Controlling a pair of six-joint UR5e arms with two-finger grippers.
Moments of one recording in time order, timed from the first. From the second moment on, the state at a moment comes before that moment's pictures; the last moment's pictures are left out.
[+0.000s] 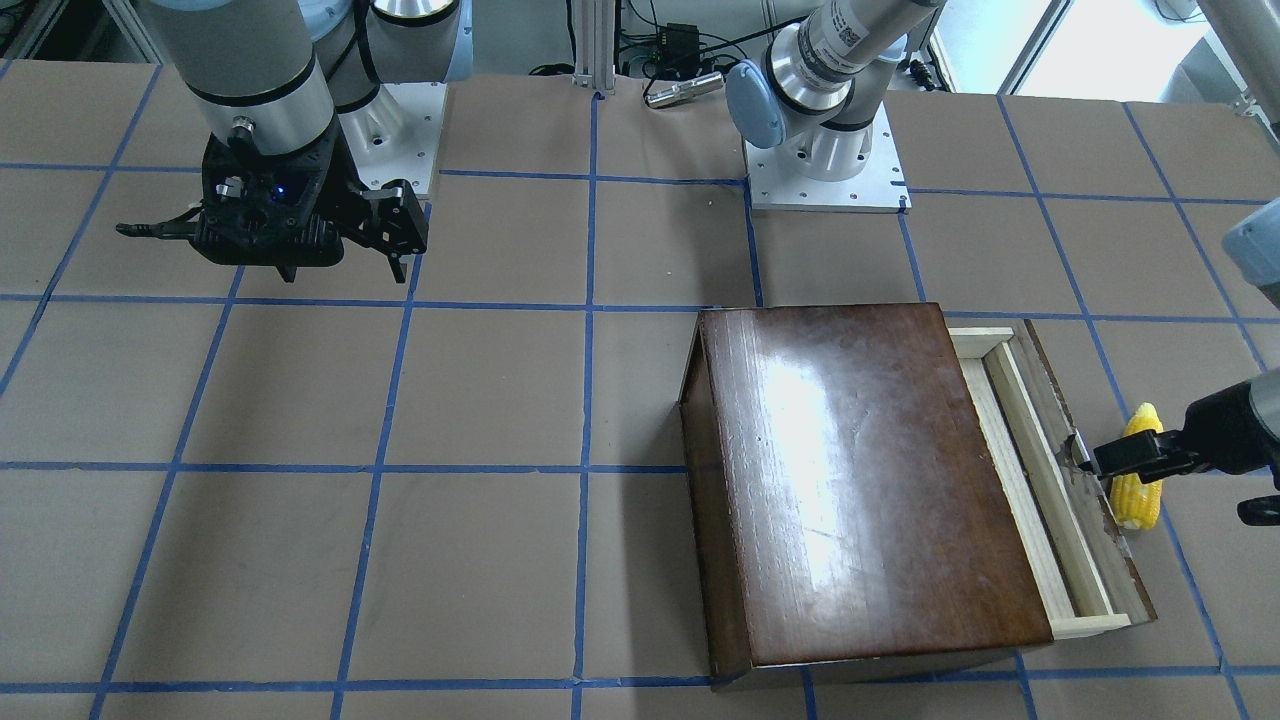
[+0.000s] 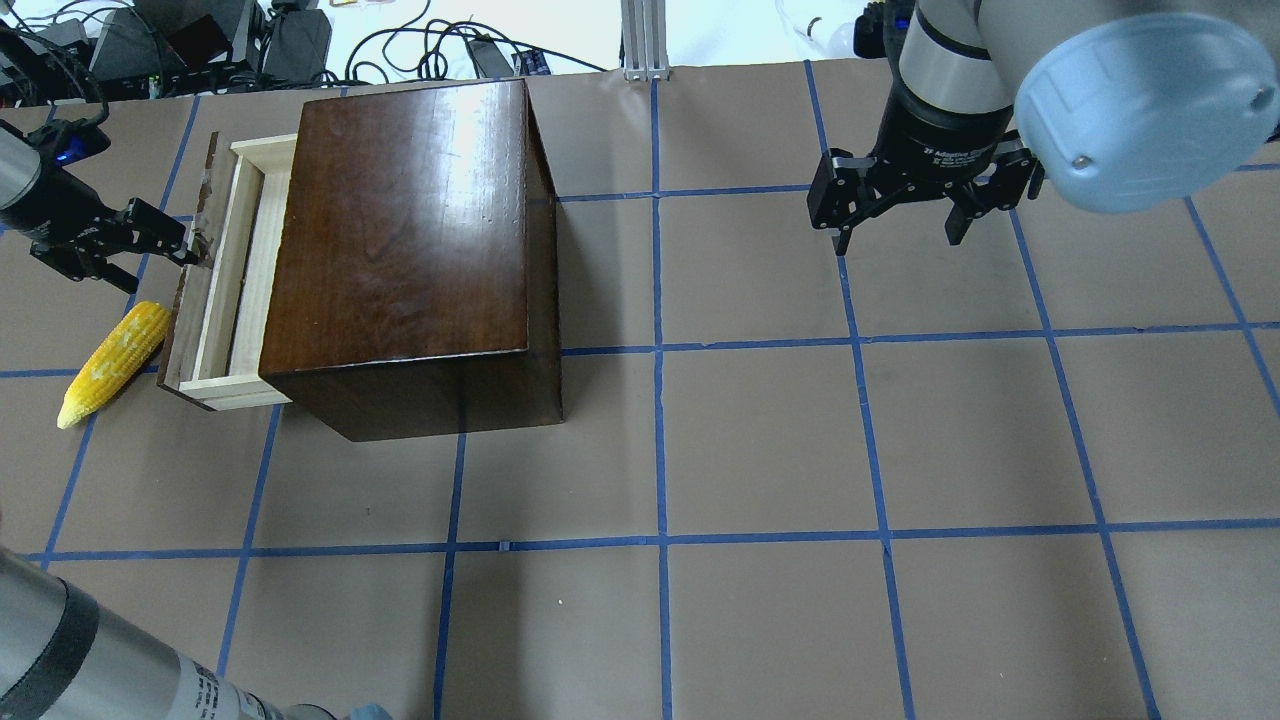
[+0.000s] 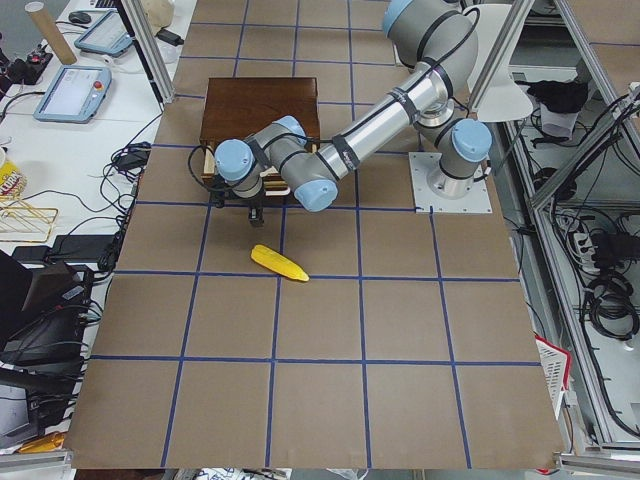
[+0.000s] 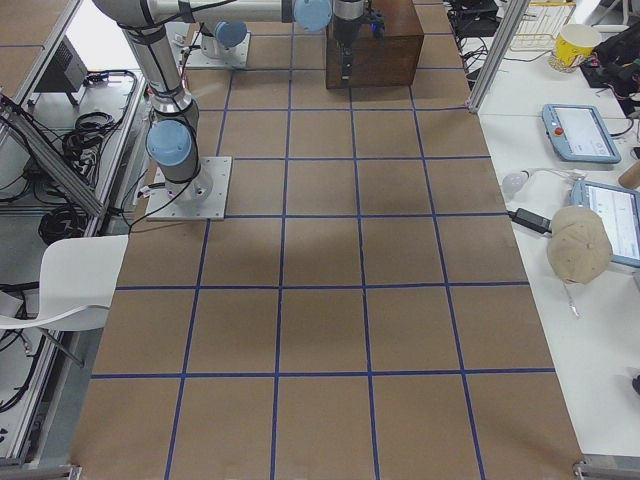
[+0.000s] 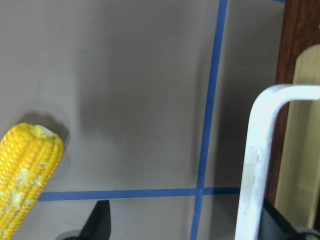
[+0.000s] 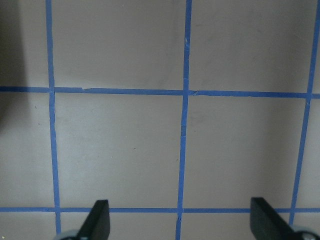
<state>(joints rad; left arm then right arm) -0.98 -2.05 -1.47 -1.36 1.41 0.51 1.66 -1.53 1.57 -1.60 -1.60 0.06</state>
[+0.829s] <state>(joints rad) -0.98 -2.04 -1.42 -1.37 1.45 0.55 1.66 -1.53 1.57 -1.60 -1.60 0.06</state>
